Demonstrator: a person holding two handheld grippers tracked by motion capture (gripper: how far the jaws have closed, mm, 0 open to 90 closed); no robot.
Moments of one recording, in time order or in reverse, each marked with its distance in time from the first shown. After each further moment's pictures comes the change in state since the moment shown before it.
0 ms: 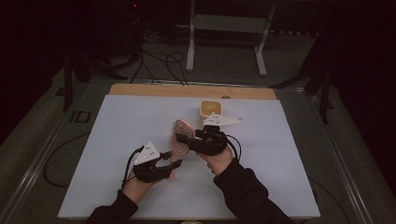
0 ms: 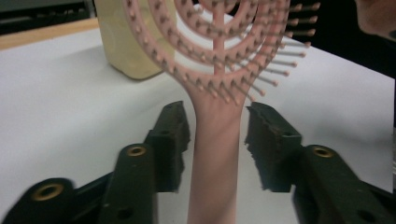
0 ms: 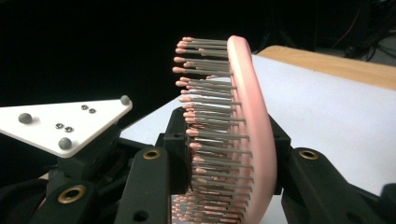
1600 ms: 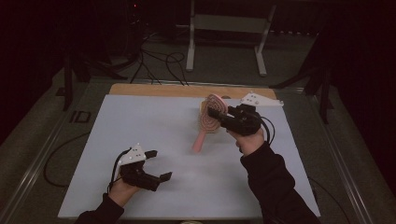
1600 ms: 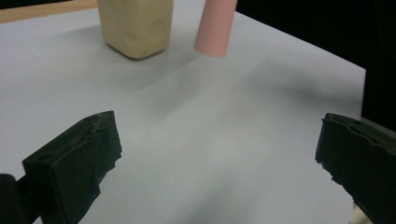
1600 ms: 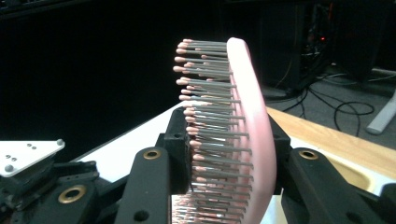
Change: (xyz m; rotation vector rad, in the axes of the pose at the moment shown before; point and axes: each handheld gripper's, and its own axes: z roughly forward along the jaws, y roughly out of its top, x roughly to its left) left arm 0.017 -0.013 -0.032 0.031 -0.083 -0.027; right arm -0.044 0.046 -0.071 -0.129 -0.152 -0.079
